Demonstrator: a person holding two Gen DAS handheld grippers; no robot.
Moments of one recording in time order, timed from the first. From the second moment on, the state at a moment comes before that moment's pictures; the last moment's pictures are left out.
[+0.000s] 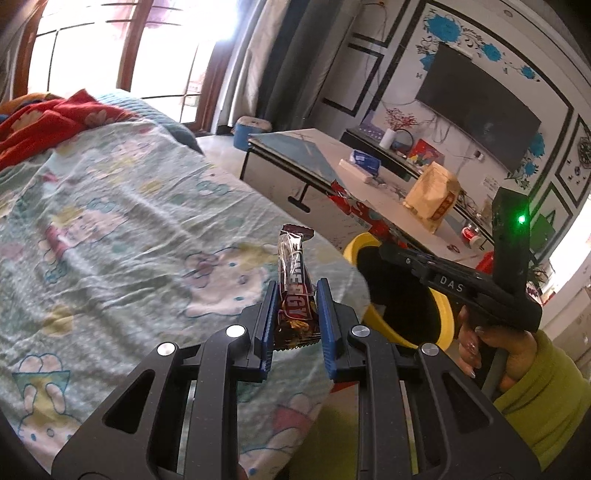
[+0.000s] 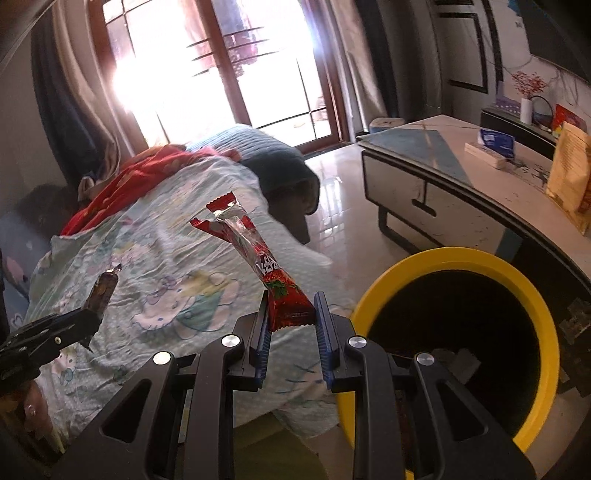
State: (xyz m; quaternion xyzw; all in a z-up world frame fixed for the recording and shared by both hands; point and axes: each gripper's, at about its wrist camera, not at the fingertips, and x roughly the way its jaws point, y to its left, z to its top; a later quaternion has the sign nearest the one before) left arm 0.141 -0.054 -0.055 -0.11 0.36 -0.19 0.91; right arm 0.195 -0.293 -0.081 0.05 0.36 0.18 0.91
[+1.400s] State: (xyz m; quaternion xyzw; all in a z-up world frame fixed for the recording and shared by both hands) left arm 0.175 -0.234 -0.048 0.00 0.36 -0.31 0.88; right arm 0.132 -0.468 -0.084 0.15 0.33 0.01 0.93
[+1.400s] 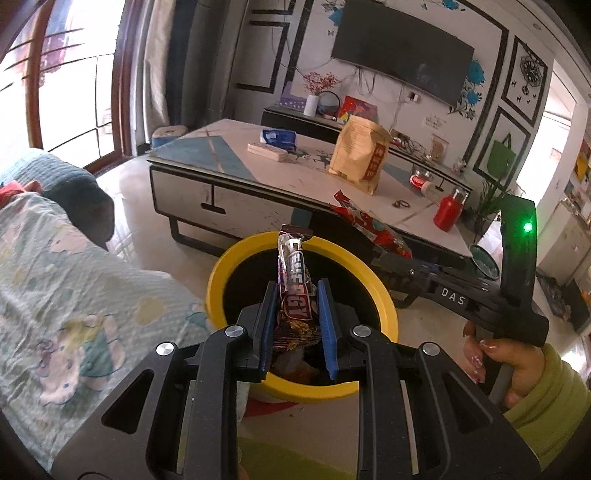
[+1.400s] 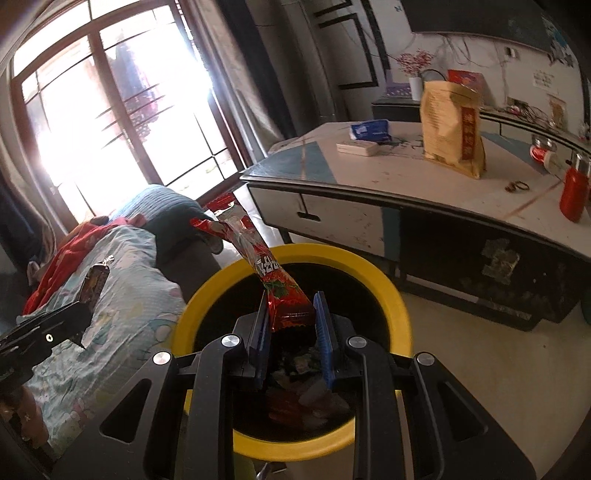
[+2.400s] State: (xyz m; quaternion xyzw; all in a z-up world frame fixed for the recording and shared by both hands) left arm 0.217 -0.284 -0.066 0.00 0.38 -0.34 0.86; right arm 0.127 -0.478 -0.113 0.17 0.36 0.01 0.92
